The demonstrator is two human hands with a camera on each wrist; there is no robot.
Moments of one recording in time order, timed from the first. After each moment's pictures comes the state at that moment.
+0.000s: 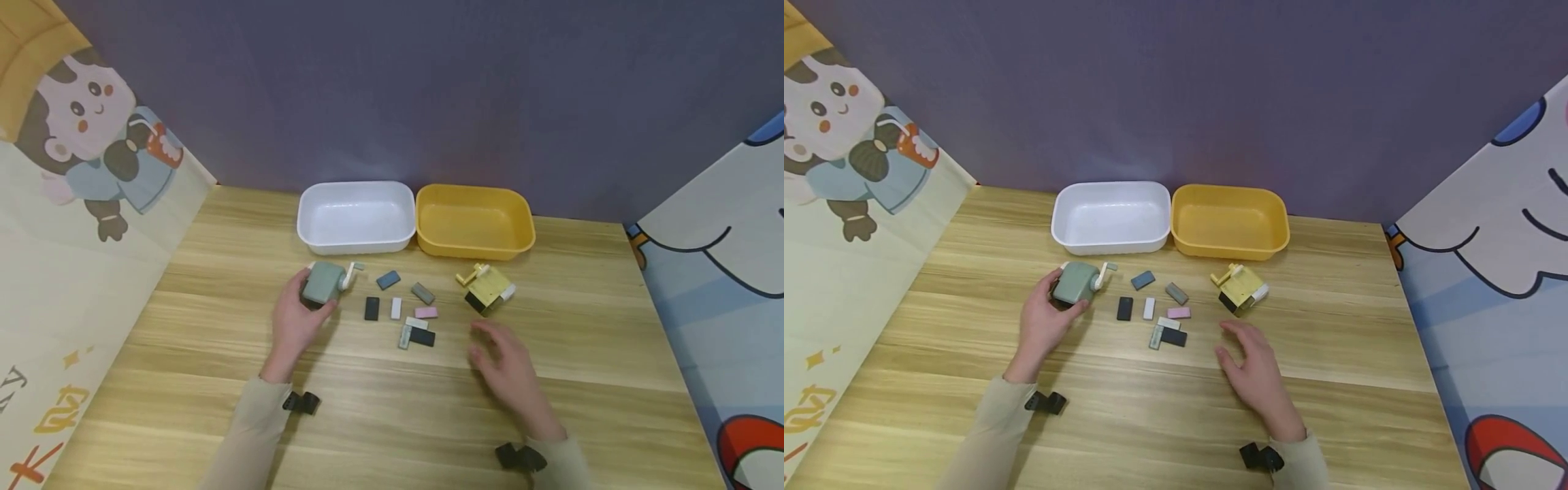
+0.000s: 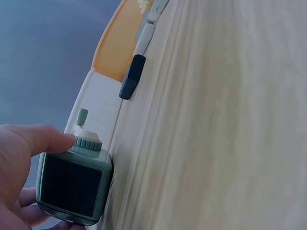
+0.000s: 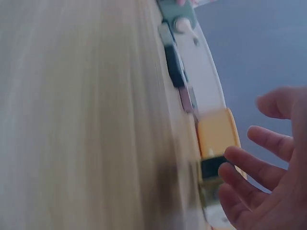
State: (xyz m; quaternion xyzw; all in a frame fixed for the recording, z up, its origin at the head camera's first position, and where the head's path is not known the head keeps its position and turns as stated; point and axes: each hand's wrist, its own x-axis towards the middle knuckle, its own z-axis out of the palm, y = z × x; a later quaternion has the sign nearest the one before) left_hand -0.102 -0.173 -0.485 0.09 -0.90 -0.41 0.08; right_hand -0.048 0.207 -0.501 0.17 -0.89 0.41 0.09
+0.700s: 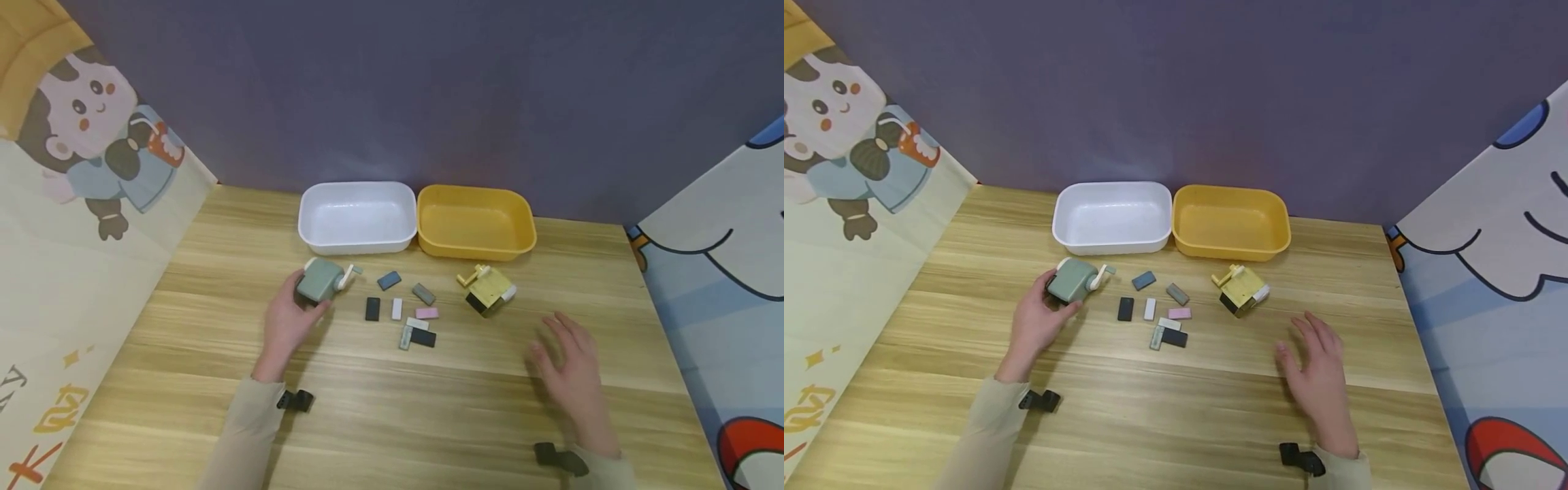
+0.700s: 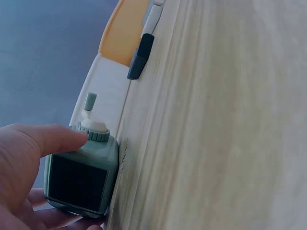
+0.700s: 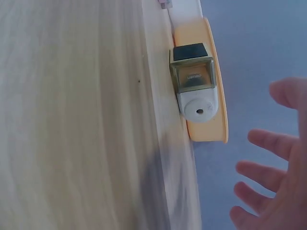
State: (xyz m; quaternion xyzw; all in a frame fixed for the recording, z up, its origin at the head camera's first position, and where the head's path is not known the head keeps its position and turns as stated) left_hand -0.104 -0.191 -0.489 0.10 -0.91 -0.39 0.05; right_hand -0.043 0.283 -0.492 0.10 -0.91 0.35 0.20
